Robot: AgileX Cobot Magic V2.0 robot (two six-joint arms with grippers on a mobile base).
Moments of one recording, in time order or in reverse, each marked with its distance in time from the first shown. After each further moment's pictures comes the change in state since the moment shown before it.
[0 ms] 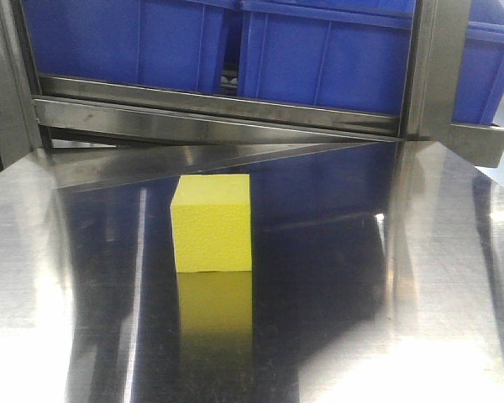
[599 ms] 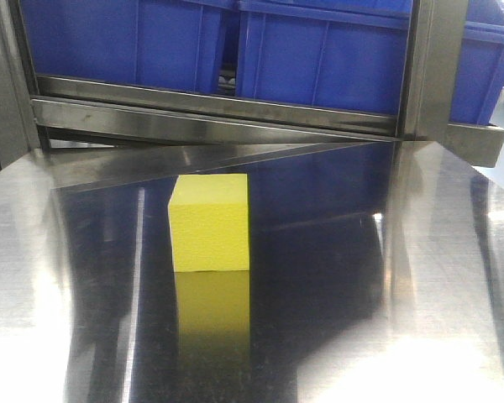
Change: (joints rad) left arm 0.000 0.000 0.000 0.000 0.000 0.000; right arm 0.235 0.660 -0.585 0.044 0.471 0.000
